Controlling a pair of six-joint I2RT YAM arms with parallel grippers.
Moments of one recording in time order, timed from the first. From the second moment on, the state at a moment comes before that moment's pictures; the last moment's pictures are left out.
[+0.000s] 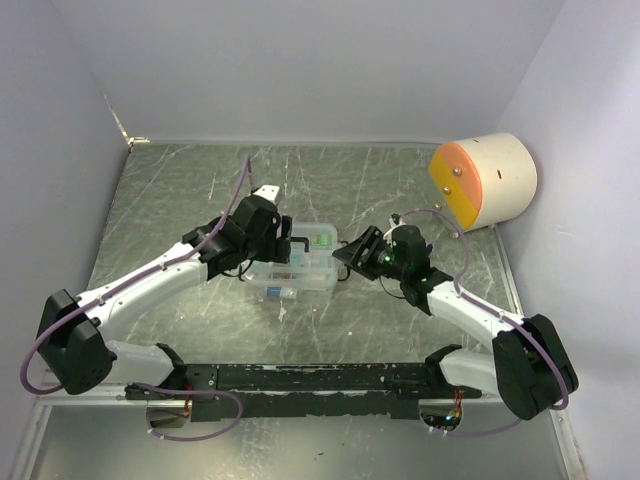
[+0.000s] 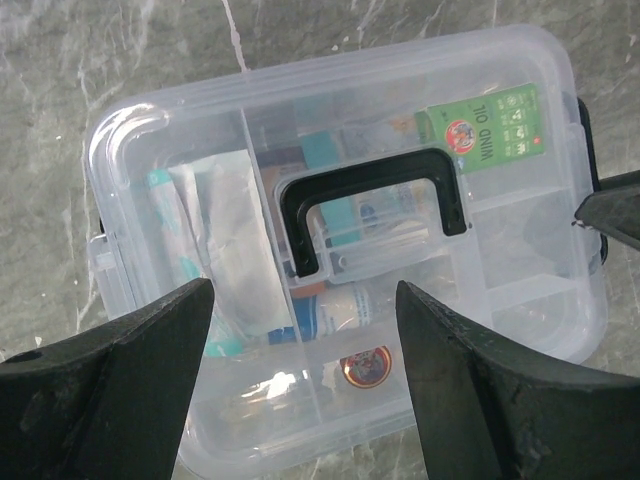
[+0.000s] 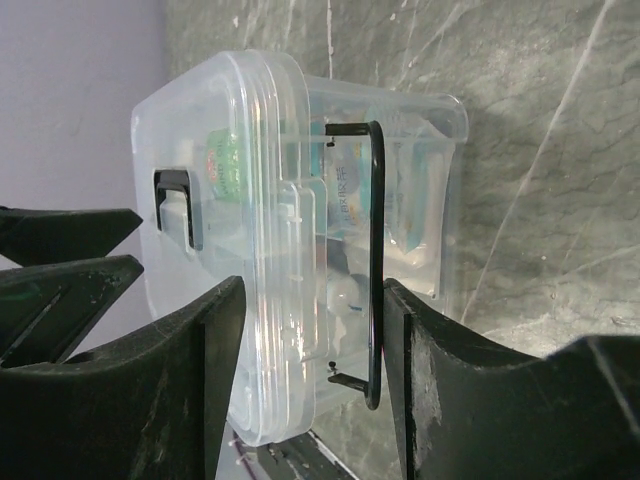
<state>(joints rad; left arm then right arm) -0.77 1.33 1.07 -0.51 -0.25 -0.47 0.45 1.18 0.47 0.25 -0.29 1.02</state>
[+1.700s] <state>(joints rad) -0.77 1.32 1.04 -0.50 -0.26 -0.50 0.68 1.19 0.71 -0.12 0.16 0.91</state>
